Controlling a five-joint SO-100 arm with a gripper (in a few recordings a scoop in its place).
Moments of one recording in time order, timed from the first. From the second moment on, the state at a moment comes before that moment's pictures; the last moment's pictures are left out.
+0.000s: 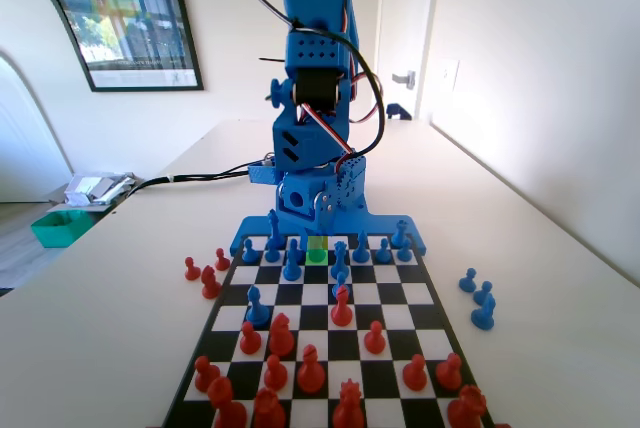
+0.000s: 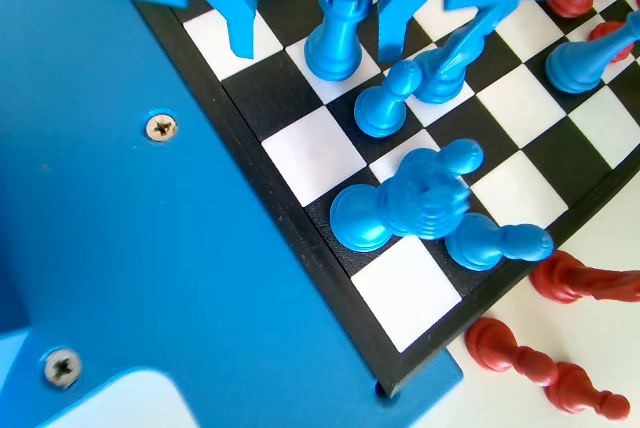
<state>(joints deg) 6.8 104.7 157.1 29.6 -152.7</state>
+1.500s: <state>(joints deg) 1.8 154.0 125.0 86.0 -101.2</state>
